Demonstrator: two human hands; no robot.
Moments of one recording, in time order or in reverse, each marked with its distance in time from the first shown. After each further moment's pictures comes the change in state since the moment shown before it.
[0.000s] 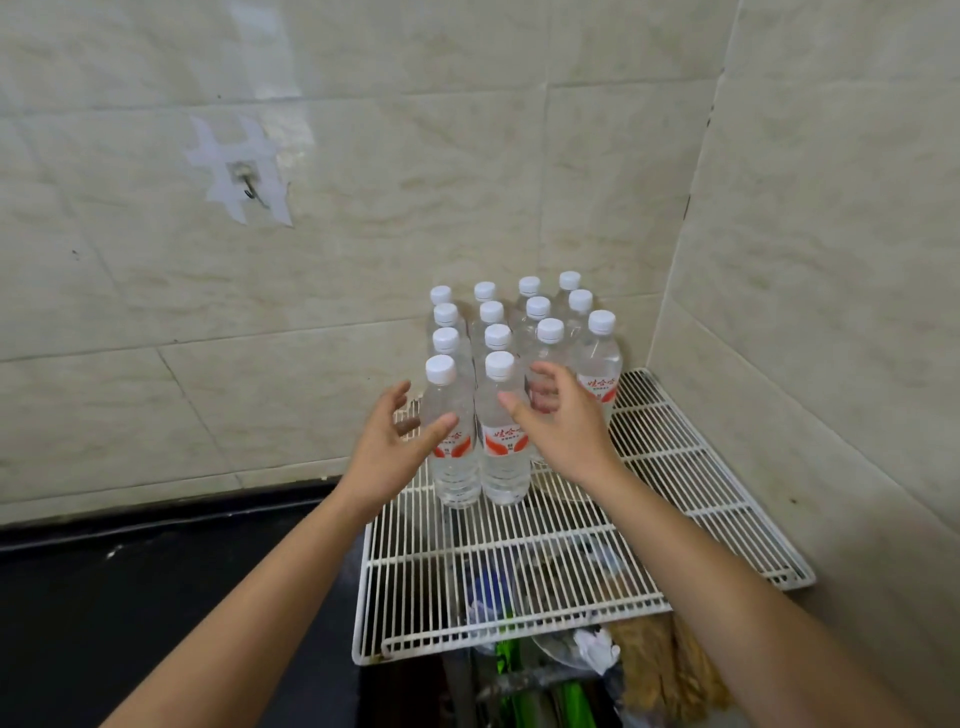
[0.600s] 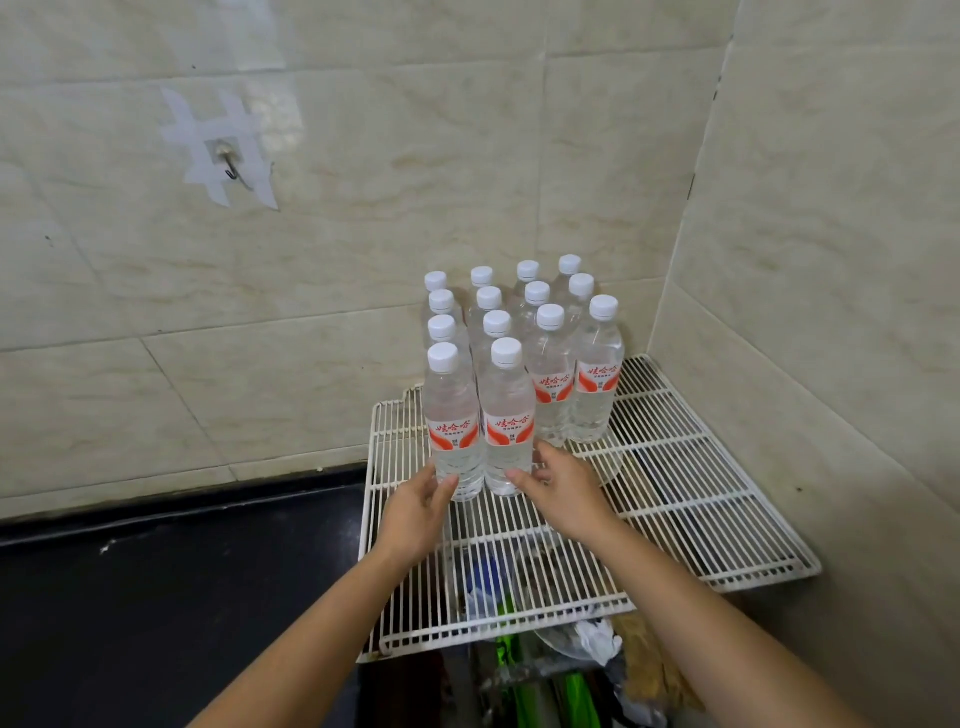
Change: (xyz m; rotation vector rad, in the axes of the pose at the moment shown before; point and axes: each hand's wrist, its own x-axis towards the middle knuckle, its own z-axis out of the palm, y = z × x) left_hand -0.022 -0.079 0.045 0.119 -0.115 -0.124; right_hand -0.033 0.070 0.030 -0.108 -0.247 0.080
